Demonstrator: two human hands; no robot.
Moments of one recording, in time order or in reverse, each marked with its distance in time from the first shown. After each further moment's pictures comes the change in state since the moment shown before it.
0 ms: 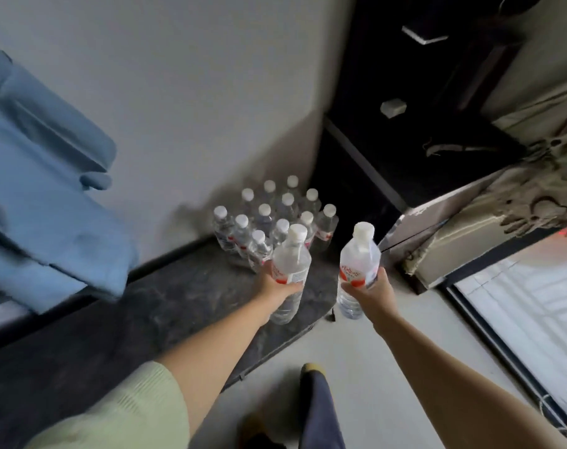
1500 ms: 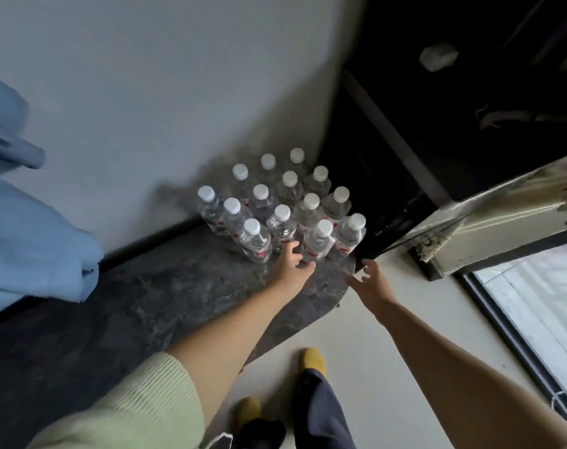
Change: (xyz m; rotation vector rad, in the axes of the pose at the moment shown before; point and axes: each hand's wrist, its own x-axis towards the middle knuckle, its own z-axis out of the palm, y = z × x) left_hand 0.099 -0.012 0.054 0.184 -0.051 -0.005; right_hand 0.112 0.034 0.037 -0.328 -0.181 0.147
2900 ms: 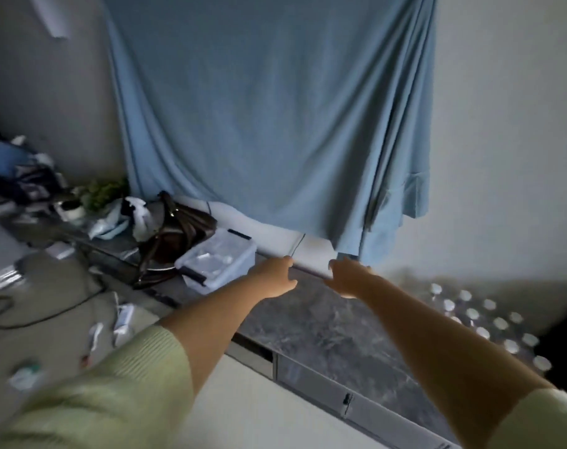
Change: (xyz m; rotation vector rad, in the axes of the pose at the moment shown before) left_hand -0.502 -0.082 -0.224 0.518 0.672 -0.184; right_hand -0.431 -0.166 0.139 -1.287 -0.279 -1.296
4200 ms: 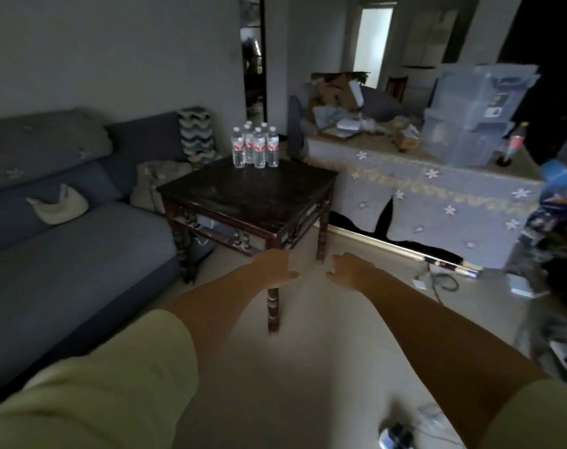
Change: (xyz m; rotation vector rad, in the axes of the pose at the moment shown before) left_hand -0.805 -0.543 -0.015 -0.259 0.470 -1.487; right_hand -0.371 -0.945 0.177 -0.431 -0.178 -1.489
